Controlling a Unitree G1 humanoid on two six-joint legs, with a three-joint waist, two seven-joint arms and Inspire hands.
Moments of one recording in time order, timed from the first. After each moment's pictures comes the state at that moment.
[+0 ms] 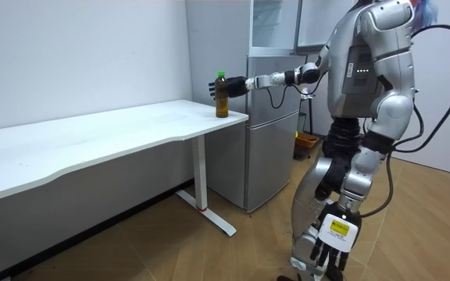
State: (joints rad) left arm 0.27 0.23 -0.06 0.96 0.26 0.12 -0.06; right arm -0.53 -0.37 0.15 0.65 0.67 -0.02 -0.19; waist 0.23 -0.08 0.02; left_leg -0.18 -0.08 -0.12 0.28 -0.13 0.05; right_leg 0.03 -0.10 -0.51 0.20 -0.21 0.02
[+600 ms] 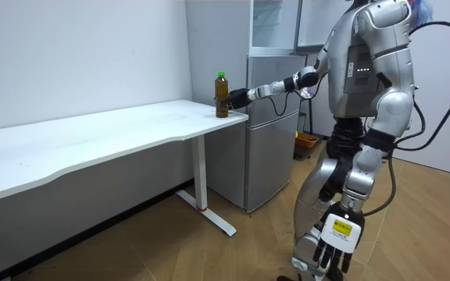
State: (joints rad) left arm 0.22 0.22 -0.08 0.97 0.26 0.11 -0.06; right arm -0.54 -0.37 0.13 0.78 0.65 -0.11 -0.21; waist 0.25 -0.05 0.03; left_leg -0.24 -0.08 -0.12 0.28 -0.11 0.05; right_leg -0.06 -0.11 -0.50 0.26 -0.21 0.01
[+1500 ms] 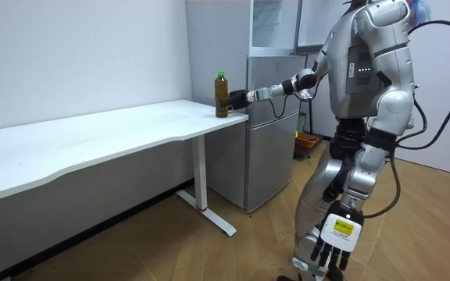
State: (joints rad) left arm 0.19 0.23 -0.10 1.00 0.09 0.06 -0.06; right arm -0.59 -0.37 0.13 0.82 0.54 -0.15 -0.32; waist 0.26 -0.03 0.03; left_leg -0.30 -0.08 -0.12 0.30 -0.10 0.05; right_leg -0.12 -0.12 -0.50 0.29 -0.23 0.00
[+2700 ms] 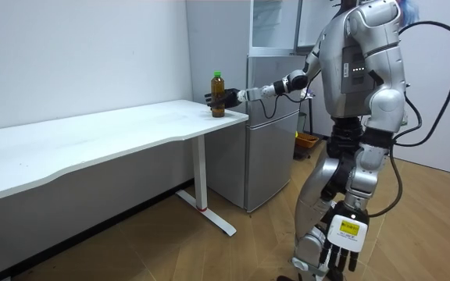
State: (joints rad) left arm 0.15 0.23 -0.14 1.09 0.09 0.04 -0.06; right arm -0.63 -0.35 0.14 0.78 0.46 -0.16 -0.40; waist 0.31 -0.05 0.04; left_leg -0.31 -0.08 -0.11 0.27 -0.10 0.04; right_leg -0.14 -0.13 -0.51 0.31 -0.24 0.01
